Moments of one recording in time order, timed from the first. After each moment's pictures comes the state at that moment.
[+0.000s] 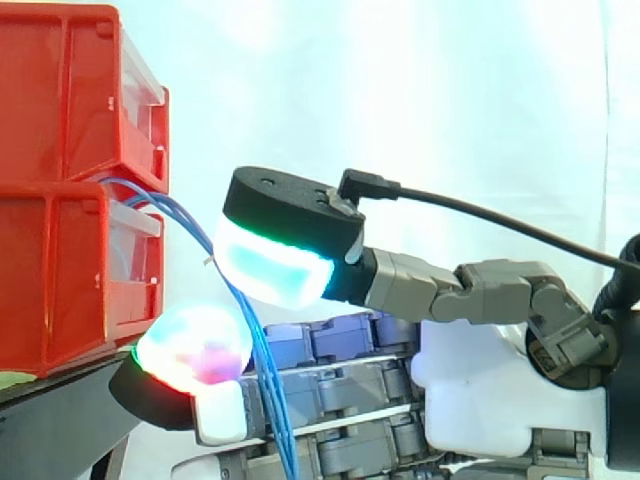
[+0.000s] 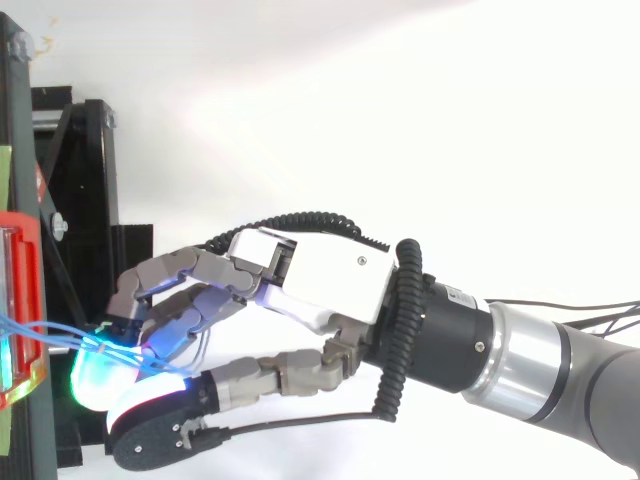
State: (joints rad) arm 0.31 -2.46 -1.06 -2.72 -0.94 0.08
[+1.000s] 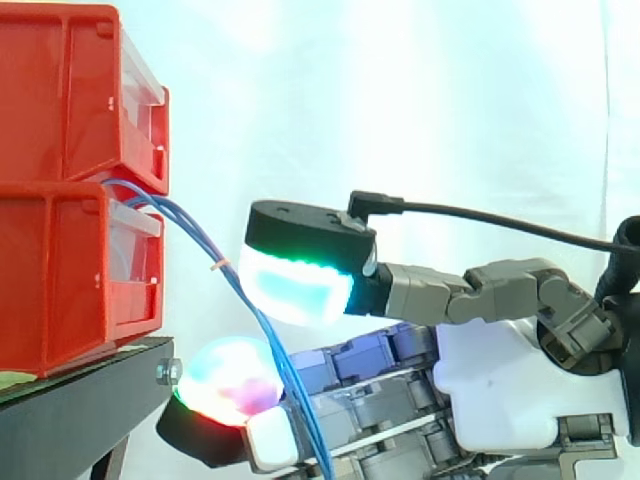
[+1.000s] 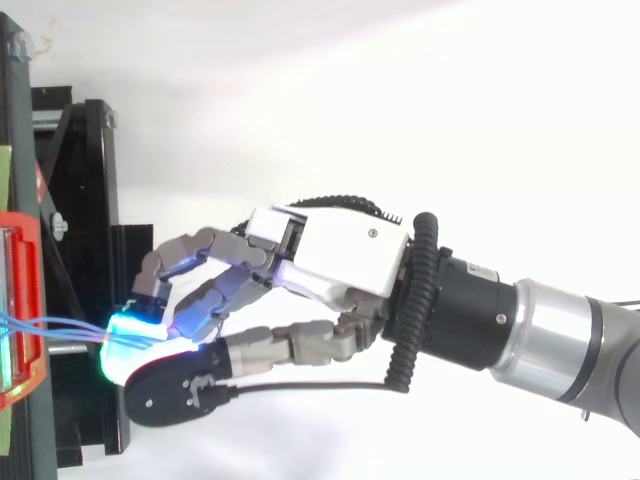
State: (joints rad) arm 0.29 -2.44 -1.02 -2.95 -0.99 0.19
